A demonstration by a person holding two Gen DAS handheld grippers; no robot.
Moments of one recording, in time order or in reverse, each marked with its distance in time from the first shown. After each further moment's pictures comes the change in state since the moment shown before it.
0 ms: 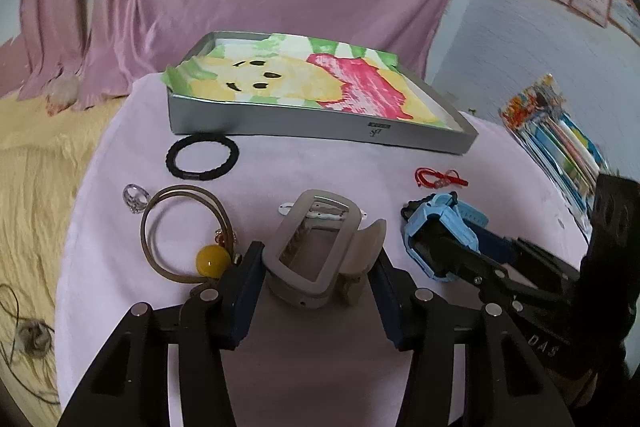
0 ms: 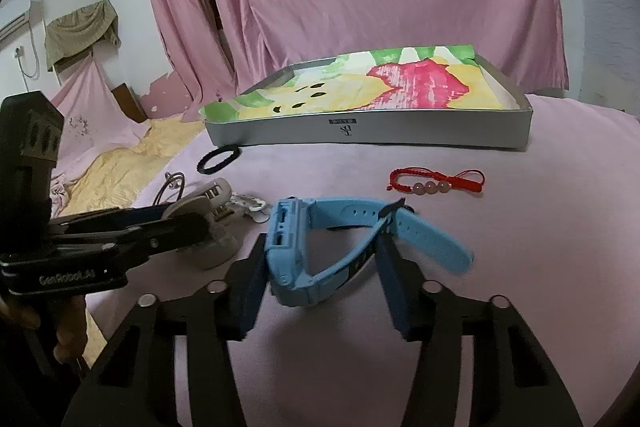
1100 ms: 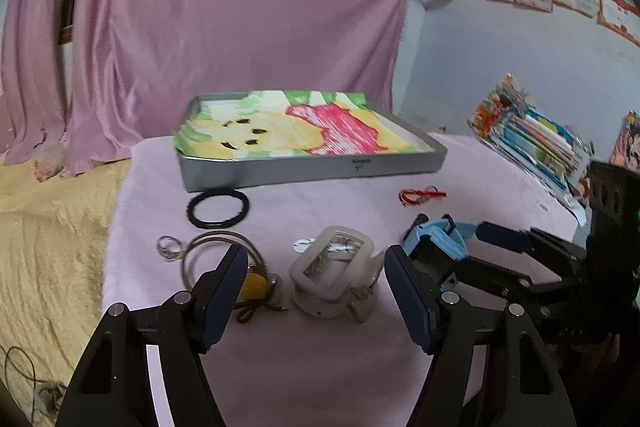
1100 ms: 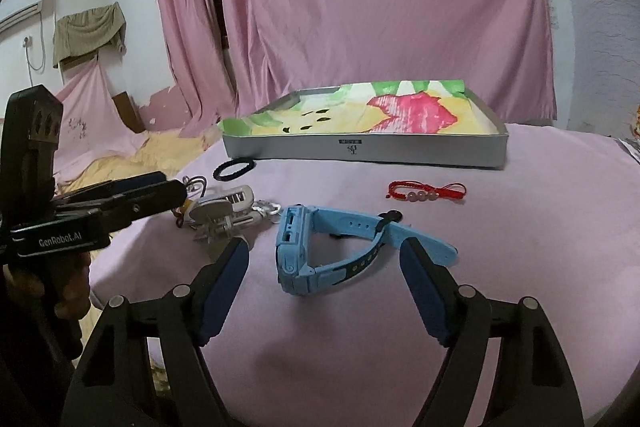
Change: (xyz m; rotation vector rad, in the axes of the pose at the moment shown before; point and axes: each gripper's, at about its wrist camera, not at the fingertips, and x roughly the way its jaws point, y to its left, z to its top) left arm -0.031 0.014 -0.009 0.188 -0.174 -0.079; right arm -0.038 0.015 -0.019 -0.066 -0.106 -0.054
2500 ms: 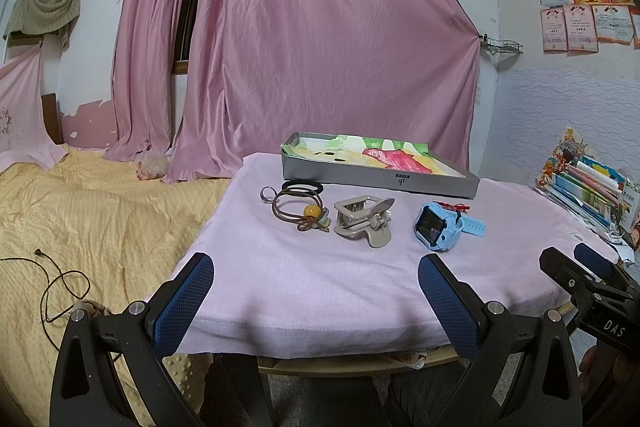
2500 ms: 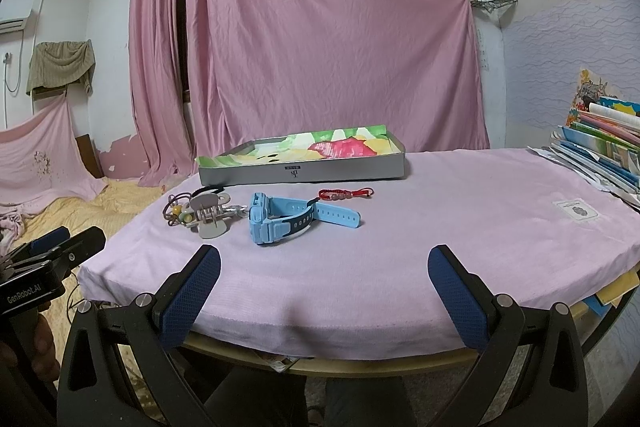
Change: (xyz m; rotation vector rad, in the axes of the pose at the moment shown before) left arm -0.105 -0.055 -0.095 -0.133 -0.287 0.369; right arm -0.112 -0.010 -0.064 0.034 -0.262 -0.197
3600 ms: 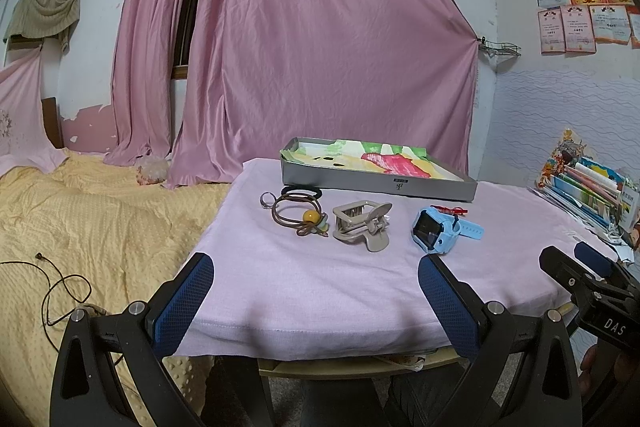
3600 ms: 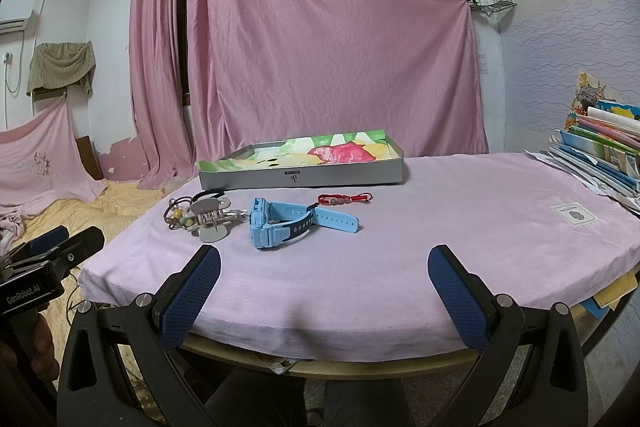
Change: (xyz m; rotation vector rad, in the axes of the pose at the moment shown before) left arm -0.007 -0.002 0.007 0.005 -0.014 0.001; right arm 0.001 0.000 0.003 -0.001 -0.004 0.001
